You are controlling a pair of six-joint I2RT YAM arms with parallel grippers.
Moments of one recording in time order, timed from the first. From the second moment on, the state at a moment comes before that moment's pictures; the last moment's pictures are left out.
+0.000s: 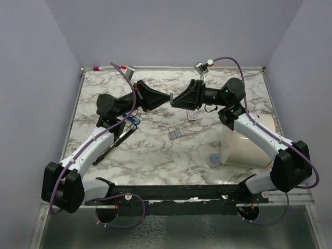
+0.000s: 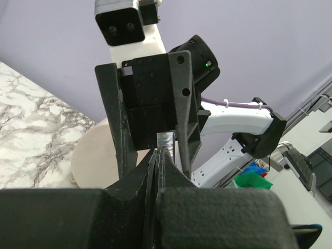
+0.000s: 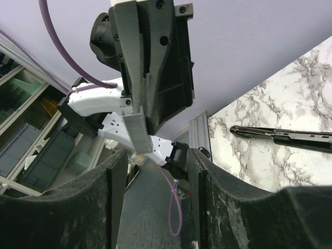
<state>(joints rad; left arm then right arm) -0.39 1.23 0.88 0.84 0.82 -1.06 0.50 1.43 1.08 0.66 -1.01 1.04</state>
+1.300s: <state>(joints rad) -0.39 1.23 0.88 0.78 0.82 -1.02 0.50 1.45 1.10 0.70 -1.01 1.07</state>
